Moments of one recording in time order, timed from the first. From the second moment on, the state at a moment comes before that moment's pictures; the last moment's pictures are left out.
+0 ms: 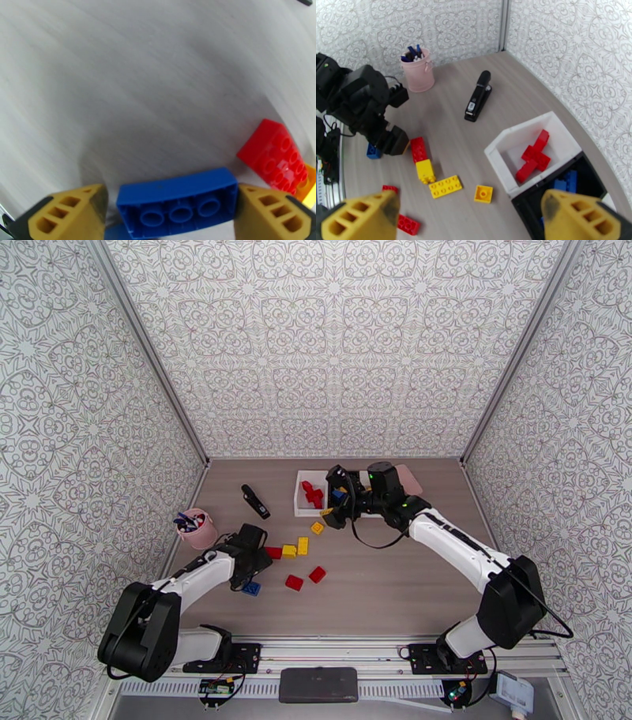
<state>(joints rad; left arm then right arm) -0.28 1.34 0.61 -0.55 -0.18 -0.91 0.56 1.55 1.27 -0.22 -0.52 -0.26</state>
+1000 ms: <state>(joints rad) -0.37 1.45 0.99 -0.56 -0.20 -0.75 0.56 1.44 1.15 -0.13 -0.49 -0.21</state>
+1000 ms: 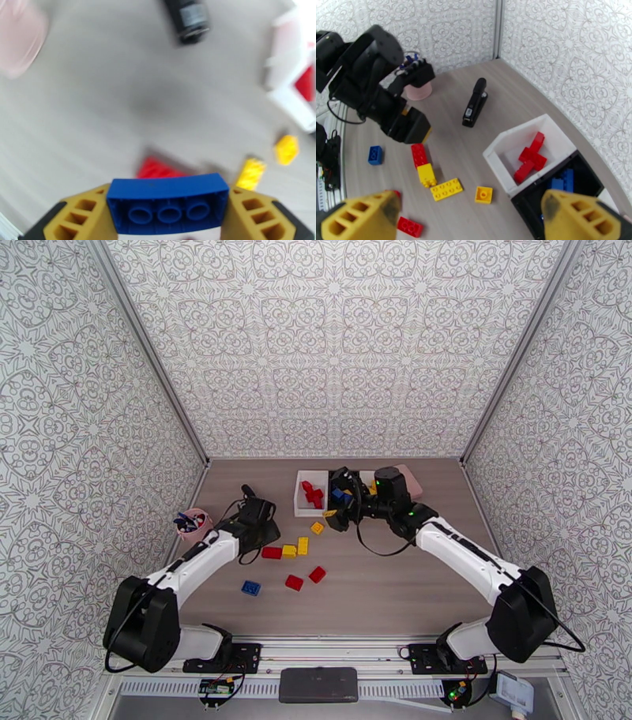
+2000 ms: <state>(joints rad) -0.57 2.19 1.89 -0.42 -0.03 -0.62 0.50 1.23 0.99 -0.17 -0.25 -0.20</state>
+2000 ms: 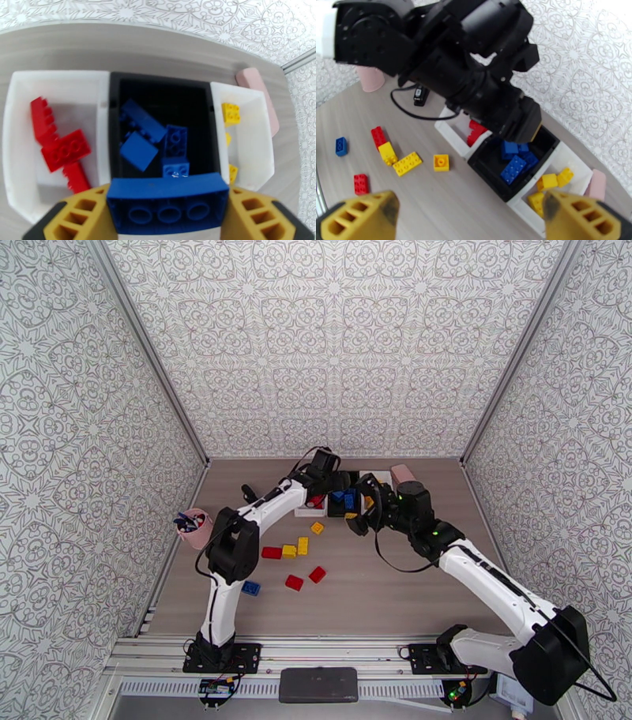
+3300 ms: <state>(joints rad) -0.54 1.84 1.60 -0.35 -0.03 -0.50 0.59 1.35 0.99 -0.20 -0.30 -0.21</state>
